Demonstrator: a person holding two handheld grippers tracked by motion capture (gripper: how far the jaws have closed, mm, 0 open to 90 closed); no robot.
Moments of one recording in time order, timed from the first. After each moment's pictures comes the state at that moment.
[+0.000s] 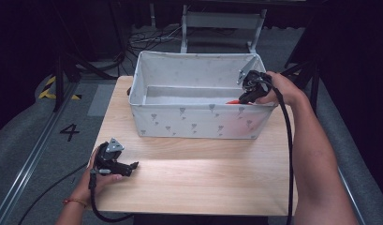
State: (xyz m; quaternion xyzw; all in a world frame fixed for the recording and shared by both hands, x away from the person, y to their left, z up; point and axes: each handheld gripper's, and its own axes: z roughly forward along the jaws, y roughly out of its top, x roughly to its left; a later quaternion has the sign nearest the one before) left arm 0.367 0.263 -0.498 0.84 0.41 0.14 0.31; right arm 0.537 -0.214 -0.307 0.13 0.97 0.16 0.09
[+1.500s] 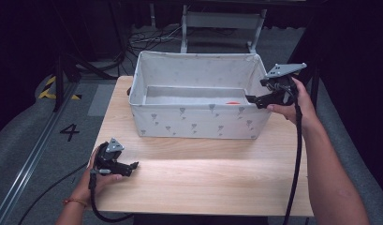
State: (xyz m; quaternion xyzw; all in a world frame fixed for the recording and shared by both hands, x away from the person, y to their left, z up) left arm 0.367 0.263 -0.498 0.84 0.41 0.14 0.31; right arm 0.468 -0.257 -0.287 0.31 0.84 0.36 0.25
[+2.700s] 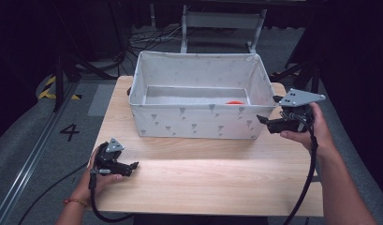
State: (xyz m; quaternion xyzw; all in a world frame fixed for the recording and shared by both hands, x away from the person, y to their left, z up) left arm 0.367 0.263 -0.498 0.84 0.41 0.14 0.31; right arm 0.396 -0.279 -0.303 0.28 0.83 0.36 0.31
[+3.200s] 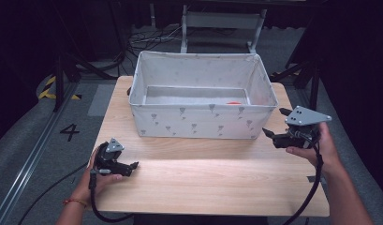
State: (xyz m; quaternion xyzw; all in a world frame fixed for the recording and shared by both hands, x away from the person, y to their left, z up) left arm 0.367 0.263 -0.498 0.84 0.41 0.14 0.31; right arm 0.367 -0.295 -0.331 0.28 0.83 0.35 0.33
